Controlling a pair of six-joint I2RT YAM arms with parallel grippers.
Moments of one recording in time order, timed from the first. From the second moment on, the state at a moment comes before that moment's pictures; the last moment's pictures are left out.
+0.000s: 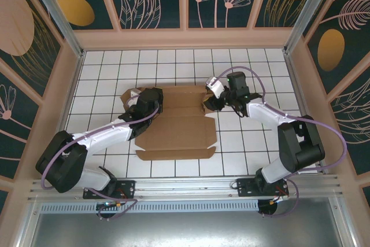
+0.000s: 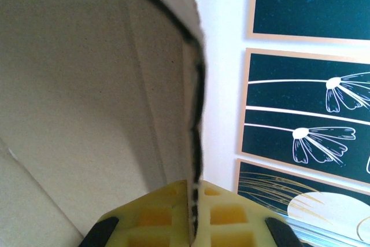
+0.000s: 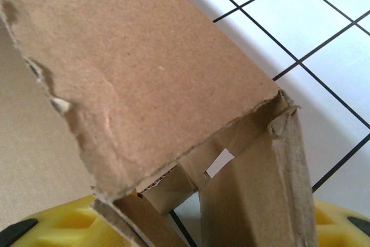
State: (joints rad) left arm -0.67 1.40 0.71 0.26 -0.40 -1.80; right arm 0.39 1.52 0.90 -0.12 -0.42 -0.45
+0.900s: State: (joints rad) left arm -0.67 1.43 0.76 0.22 -0.34 -1.75; right arm 0.20 1.38 0.80 -0.23 -0.71 -0.59
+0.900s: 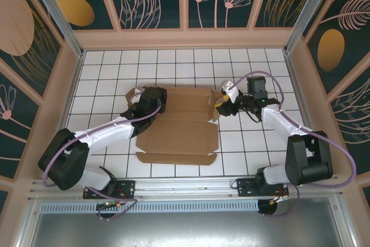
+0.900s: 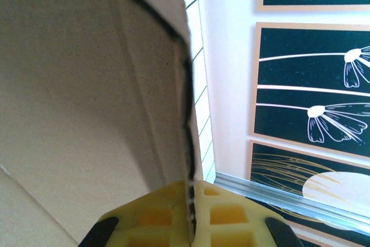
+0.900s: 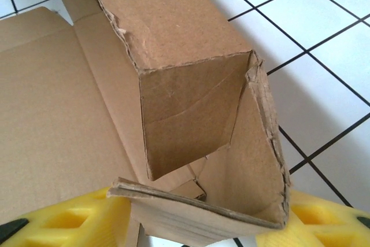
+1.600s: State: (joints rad) left arm -0.67 1.43 0.76 0.20 -0.35 -1.68; right arm 0.07 1.26 0.79 -0.19 -0.59 -0.38
